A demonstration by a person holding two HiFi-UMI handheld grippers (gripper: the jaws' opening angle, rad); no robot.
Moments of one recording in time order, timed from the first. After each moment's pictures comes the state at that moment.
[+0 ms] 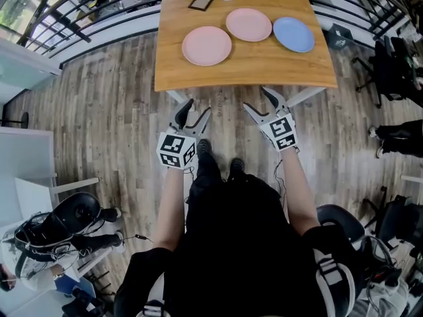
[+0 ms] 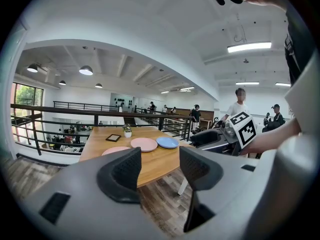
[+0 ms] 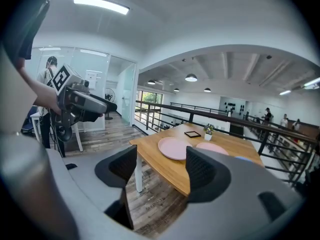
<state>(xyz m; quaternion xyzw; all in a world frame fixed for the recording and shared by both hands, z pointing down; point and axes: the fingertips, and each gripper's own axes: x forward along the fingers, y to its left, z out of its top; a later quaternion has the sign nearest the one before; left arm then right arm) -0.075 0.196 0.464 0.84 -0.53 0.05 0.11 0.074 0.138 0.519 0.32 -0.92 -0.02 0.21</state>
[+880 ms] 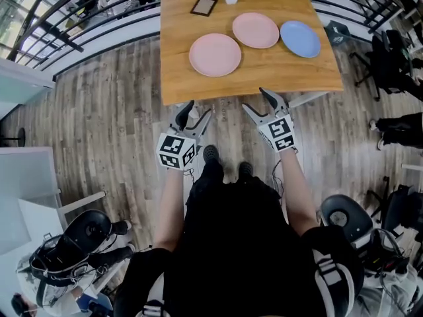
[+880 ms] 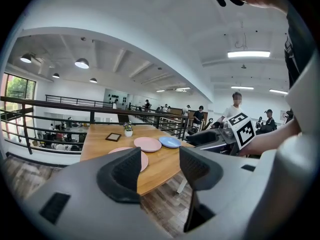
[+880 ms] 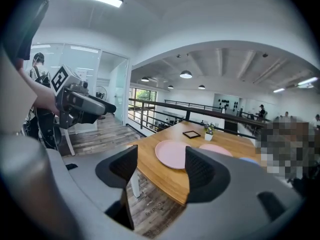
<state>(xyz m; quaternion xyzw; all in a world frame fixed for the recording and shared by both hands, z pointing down) -0.147 0.137 0.467 0.86 -0.49 0.05 0.13 0.001 0.089 0.517 0.35 -0.91 0.00 0.22</state>
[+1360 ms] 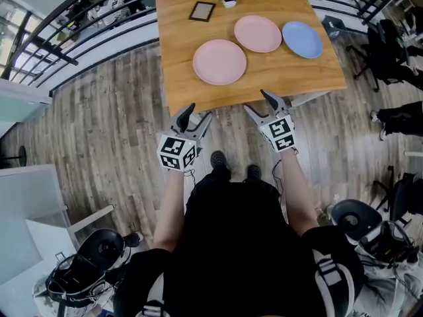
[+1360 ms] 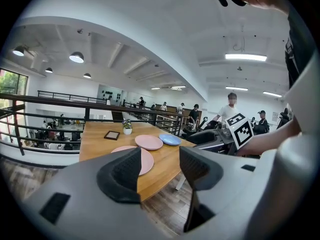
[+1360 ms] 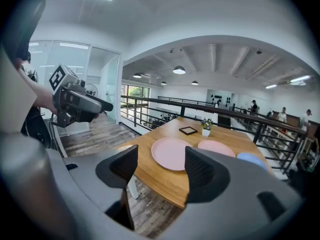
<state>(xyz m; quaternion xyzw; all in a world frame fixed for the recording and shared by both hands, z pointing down) -0.192 0.099 0.484 0.88 -0.45 0.05 0.14 -0.034 0.059 0.539 0.39 -0.89 0.02 0.23</state>
